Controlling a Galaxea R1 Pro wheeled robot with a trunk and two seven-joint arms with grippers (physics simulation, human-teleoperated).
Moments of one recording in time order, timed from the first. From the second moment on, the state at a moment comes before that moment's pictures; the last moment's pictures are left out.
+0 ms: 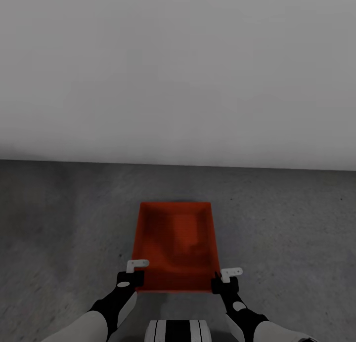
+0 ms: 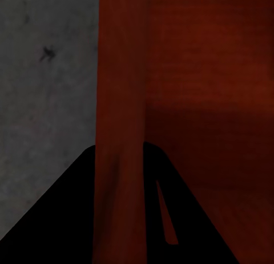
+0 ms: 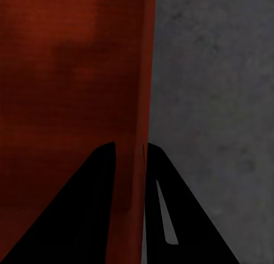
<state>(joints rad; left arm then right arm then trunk) -0.63 -0.11 -0.17 -0.28 0.13 -0.01 0.27 -0.64 0.09 0.46 -0.07 -0.32 -0.42 -0.15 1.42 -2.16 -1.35</state>
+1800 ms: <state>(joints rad) -0.63 -0.10 -0.10 -0.28 0.14 0.03 0.28 -0.64 0.09 0.42 -0.05 -0.30 -0.38 -0.12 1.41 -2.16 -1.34</state>
